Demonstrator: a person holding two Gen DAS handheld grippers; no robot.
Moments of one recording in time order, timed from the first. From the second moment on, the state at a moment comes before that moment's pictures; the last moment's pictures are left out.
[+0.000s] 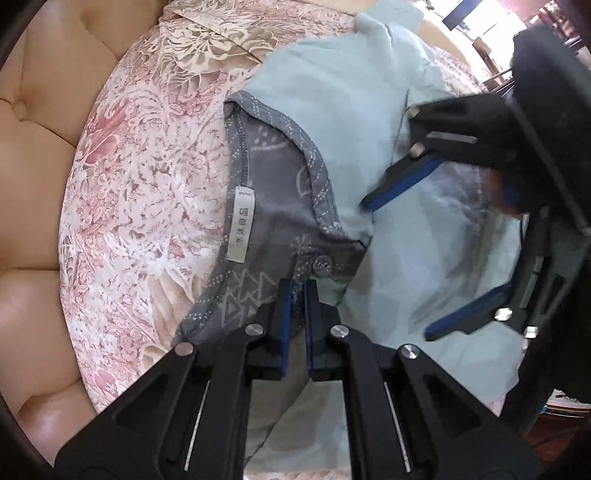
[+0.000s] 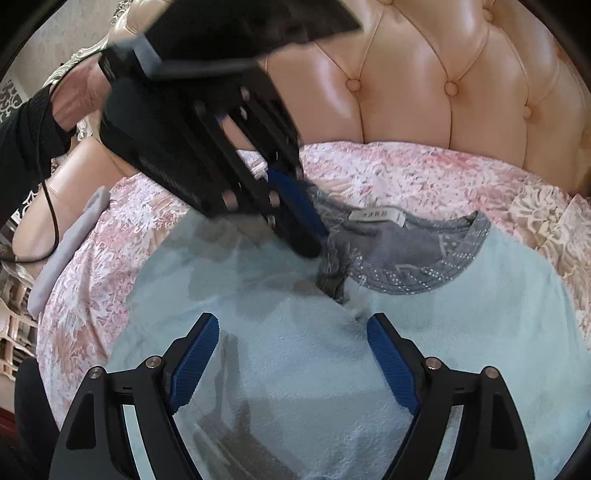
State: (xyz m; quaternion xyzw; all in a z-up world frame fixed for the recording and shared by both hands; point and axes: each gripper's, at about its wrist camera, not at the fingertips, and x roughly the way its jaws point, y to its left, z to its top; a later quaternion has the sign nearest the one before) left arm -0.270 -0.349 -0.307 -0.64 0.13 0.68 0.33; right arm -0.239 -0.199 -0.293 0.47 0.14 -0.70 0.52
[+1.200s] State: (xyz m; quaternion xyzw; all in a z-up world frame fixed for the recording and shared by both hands) left arm -0.090 -0.315 -0.294 -0.56 -0.09 0.81 -0.14; right arm -0.232 -0.101 -0.280 0.46 0.19 -0.76 0.43
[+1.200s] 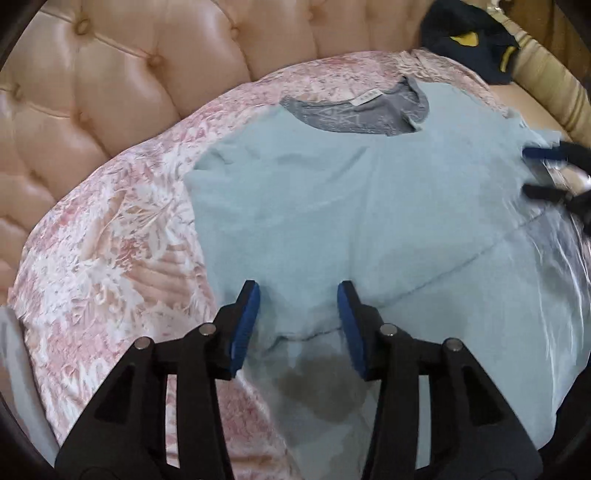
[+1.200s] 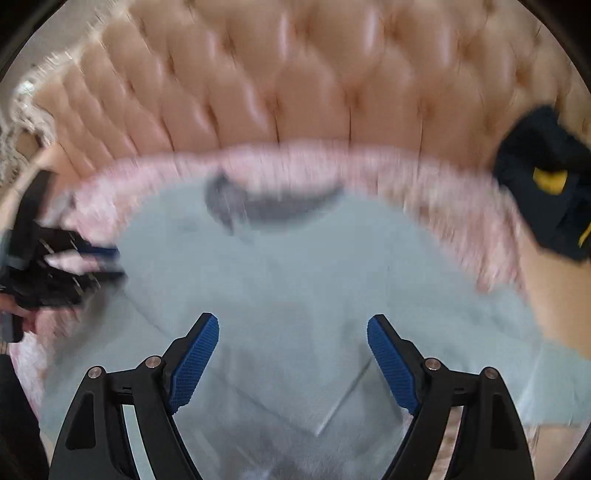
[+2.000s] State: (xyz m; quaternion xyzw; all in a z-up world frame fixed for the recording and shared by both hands) left arm -0.116 -0.149 -0.255 -0.46 -0.13 0.87 -0.13; right arm -0.216 0.248 -0.246 0.43 -0.31 -0.82 0.19
